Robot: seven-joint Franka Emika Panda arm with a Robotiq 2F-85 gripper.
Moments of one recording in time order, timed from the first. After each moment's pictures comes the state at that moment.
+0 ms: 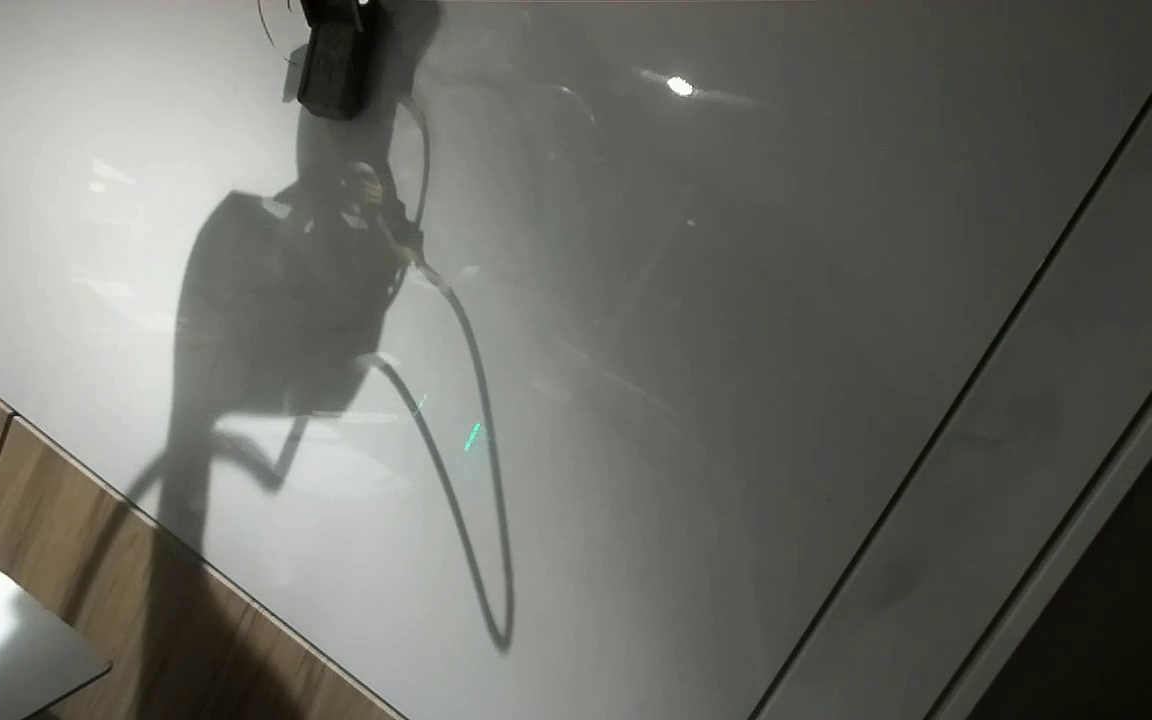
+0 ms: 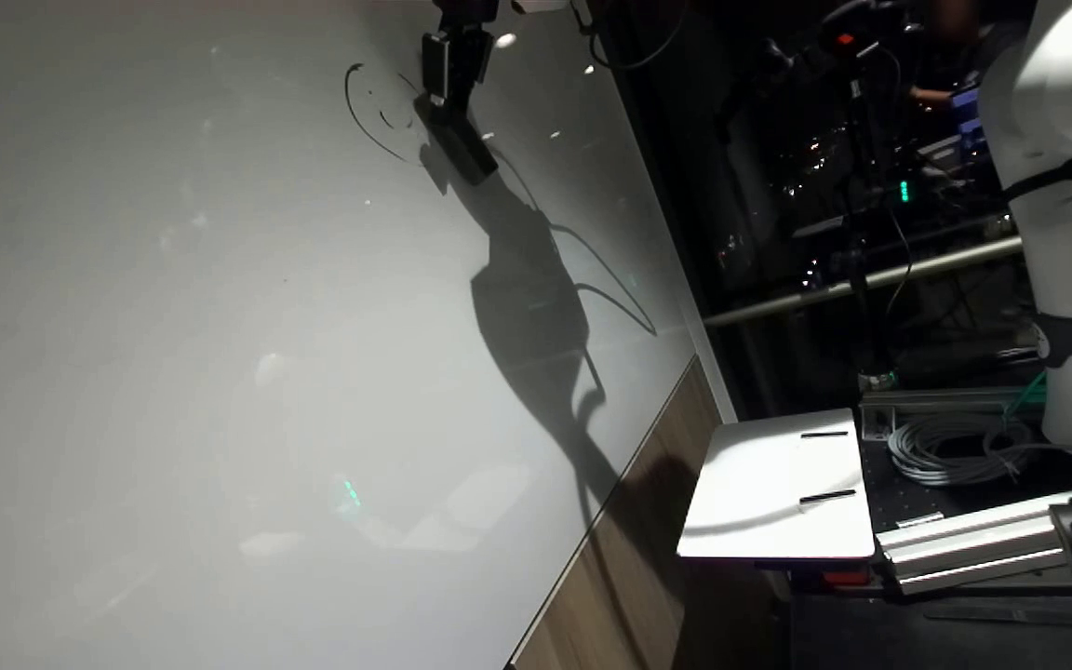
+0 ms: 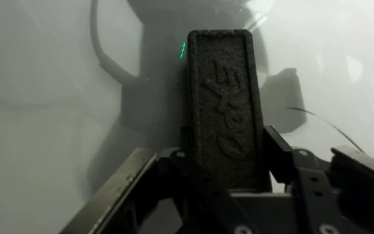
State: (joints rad) arm -0.05 -0.48 0.12 -2.11 -0.25 2.45 0.04
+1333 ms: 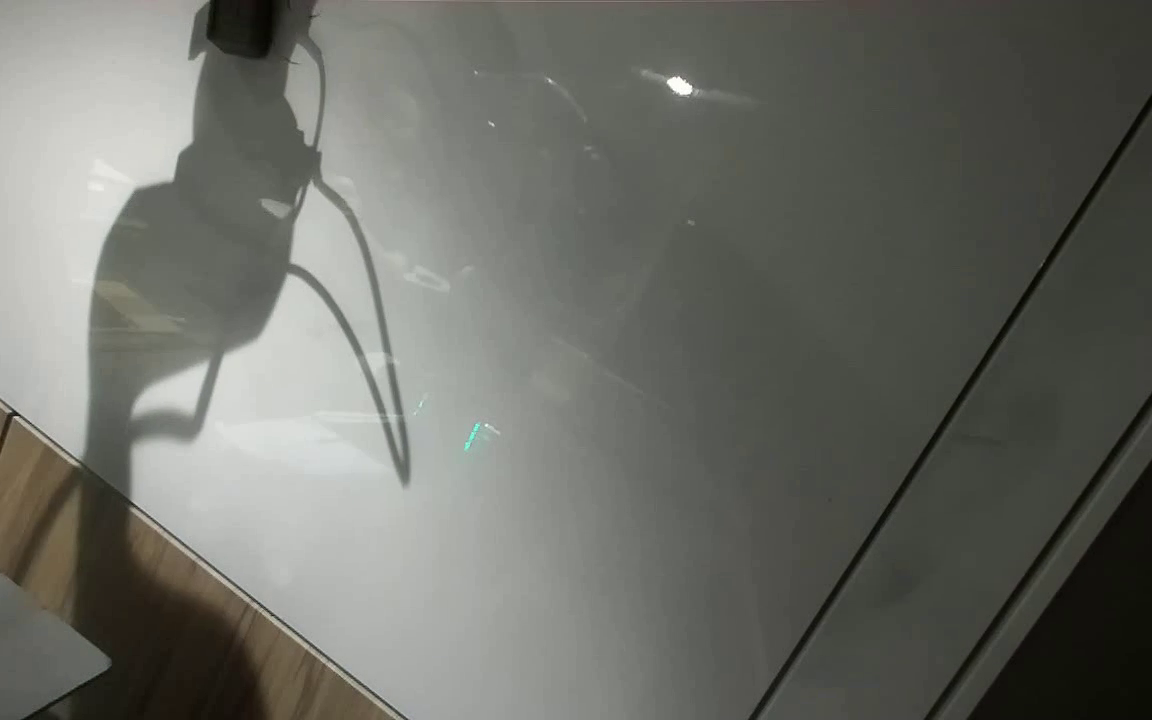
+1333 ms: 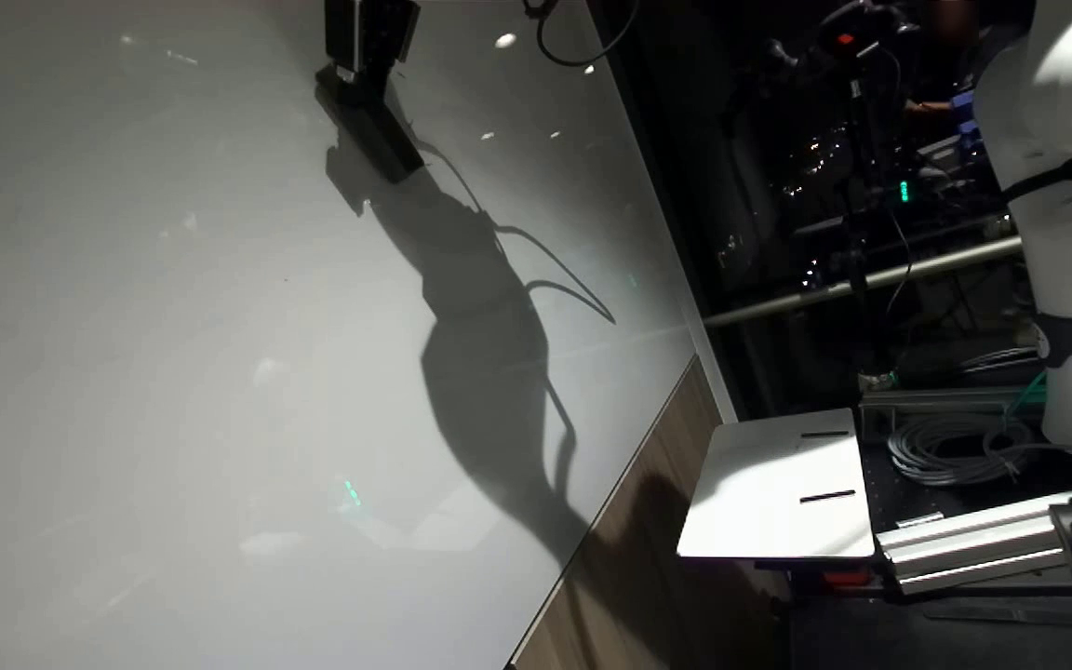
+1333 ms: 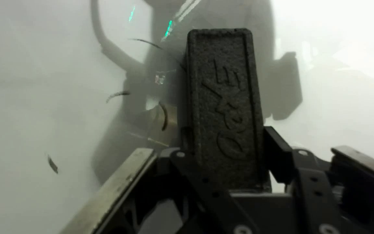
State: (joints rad) arm 0.00 -0.42 0.28 -2.03 -0.29 2.47 0.15
